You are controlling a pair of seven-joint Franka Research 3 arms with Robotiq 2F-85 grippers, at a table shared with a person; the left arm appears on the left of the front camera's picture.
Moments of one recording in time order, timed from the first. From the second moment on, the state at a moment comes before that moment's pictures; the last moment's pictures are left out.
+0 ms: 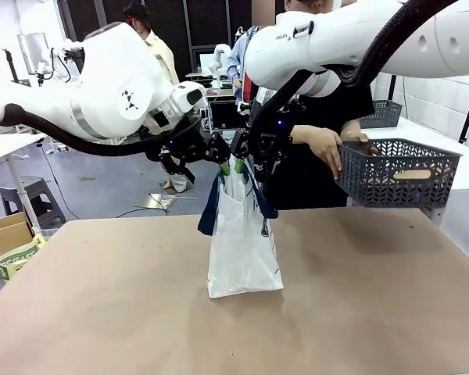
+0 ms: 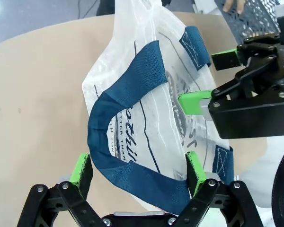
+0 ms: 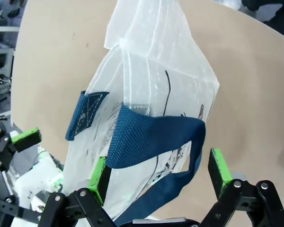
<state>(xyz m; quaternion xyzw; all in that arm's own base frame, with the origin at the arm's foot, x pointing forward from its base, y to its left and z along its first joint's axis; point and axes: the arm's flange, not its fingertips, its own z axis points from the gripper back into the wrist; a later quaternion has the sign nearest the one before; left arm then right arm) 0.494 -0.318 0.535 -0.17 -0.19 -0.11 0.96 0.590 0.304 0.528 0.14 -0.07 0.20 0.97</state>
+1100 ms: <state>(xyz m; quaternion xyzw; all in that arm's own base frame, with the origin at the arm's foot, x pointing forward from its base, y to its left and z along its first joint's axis) 0.505 -0.319 0.525 -0.17 -0.18 -0.11 0.96 0.583 0.318 0.515 0.14 -0.03 0.23 0.96</state>
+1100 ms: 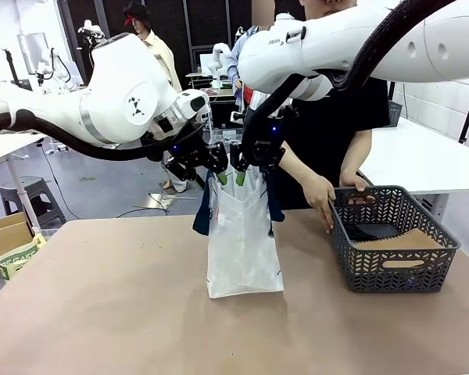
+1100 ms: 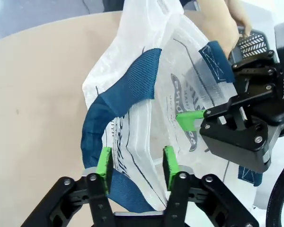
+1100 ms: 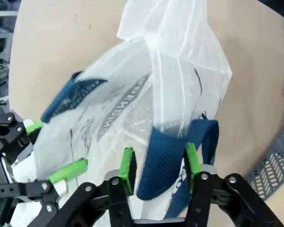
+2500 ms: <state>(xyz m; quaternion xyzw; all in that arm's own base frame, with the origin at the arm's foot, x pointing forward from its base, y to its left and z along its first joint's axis) 0.478 -0.235 0.543 -0.14 -0.20 0.02 0.97 0.568 0.264 0.540 0.08 -0.02 0.35 0.93</state>
